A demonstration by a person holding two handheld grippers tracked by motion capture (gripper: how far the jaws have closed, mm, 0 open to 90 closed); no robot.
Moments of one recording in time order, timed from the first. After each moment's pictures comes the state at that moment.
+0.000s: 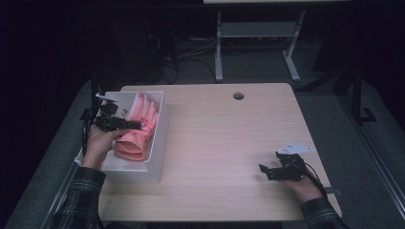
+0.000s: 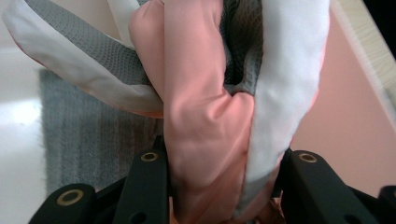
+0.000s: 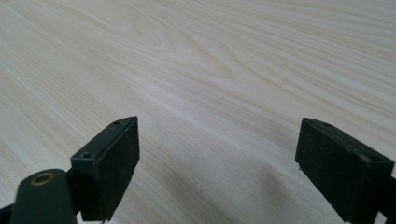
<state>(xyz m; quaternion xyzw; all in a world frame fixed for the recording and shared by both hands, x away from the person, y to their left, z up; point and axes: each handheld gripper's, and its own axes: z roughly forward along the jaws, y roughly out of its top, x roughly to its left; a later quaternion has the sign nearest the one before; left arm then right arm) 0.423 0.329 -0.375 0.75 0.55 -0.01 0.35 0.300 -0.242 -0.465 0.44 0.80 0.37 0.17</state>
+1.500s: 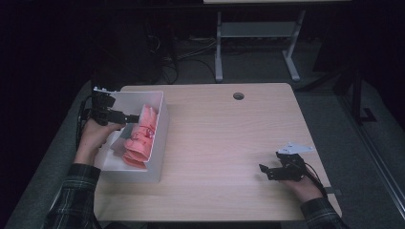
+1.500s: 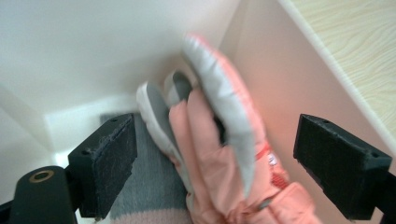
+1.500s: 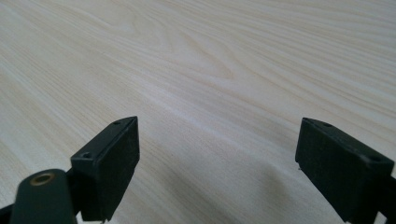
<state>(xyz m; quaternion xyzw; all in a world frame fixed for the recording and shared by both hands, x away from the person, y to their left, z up) 0.418 0.323 -0.327 0.78 0.51 0.11 0.35 0.301 -0.242 -0.465 0.44 0.80 0.37 0.17</state>
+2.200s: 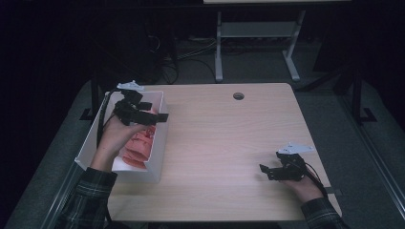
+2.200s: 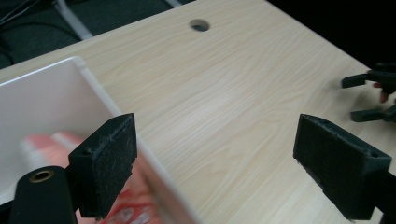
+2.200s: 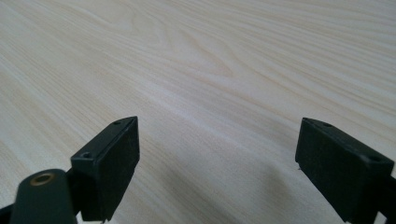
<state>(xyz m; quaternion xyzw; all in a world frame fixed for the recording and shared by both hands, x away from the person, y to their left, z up) 0.378 0.220 -0.288 0.82 0.38 0.11 0.42 0.301 -0.244 -0.466 0.44 0.80 0.37 0.16</state>
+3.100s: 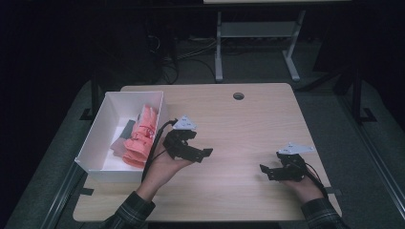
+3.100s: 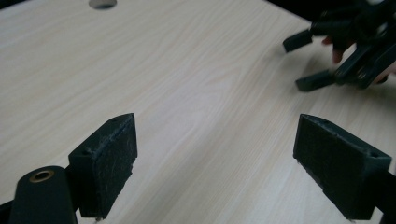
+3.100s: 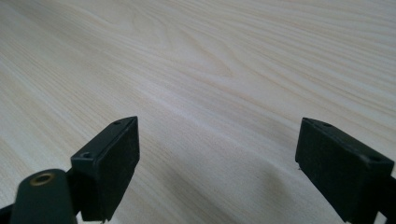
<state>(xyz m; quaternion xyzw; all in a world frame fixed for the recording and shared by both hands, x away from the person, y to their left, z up) 0.328 0.114 -0.369 0.85 0.31 0.09 0.41 0.300 -0.244 -0.465 0.44 0.80 0.37 0.17</state>
